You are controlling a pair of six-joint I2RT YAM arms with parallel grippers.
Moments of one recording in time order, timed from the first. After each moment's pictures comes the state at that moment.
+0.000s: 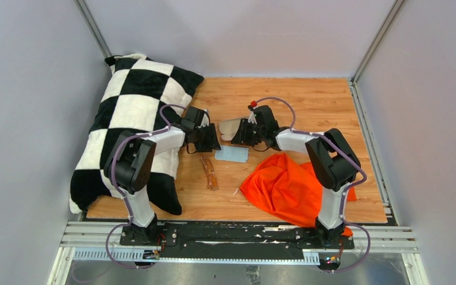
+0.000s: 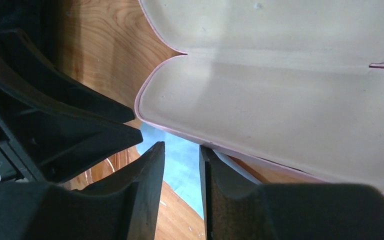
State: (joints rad) left arm -0.41 1.81 1.04 -0.19 0.25 -0.53; right arm 0.53 1.90 1.10 0.13 -0.36 0.58
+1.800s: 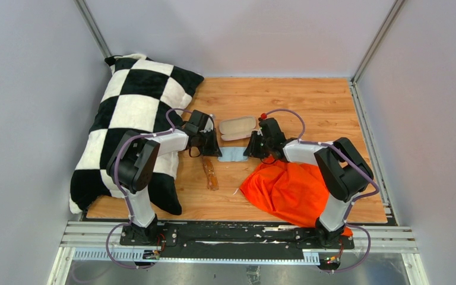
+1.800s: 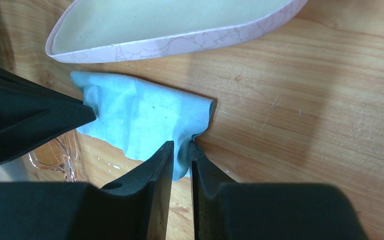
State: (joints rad) left arm -0.45 1.82 1.01 -0.16 0.33 -0.53; right arm 0.55 1.75 0.88 0.09 -0.18 0.61
